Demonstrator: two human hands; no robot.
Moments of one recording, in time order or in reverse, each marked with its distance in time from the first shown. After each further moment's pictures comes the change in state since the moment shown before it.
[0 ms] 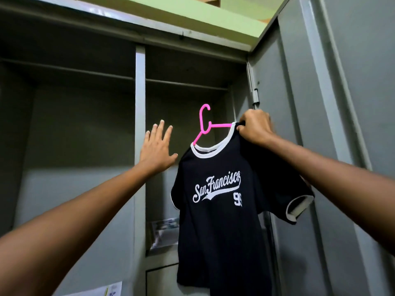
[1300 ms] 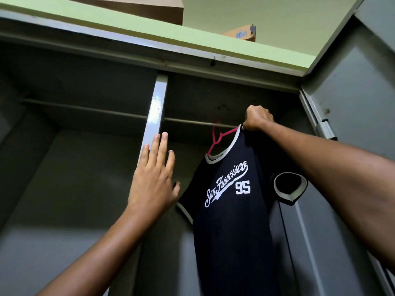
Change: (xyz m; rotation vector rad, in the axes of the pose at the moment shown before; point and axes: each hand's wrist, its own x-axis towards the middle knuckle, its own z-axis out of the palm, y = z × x) left_hand 0.086 -0.052 0.057 0.539 0.444 -0.036; right_hand 0.251 -0.051 0.107 0.089 0.084 0.015
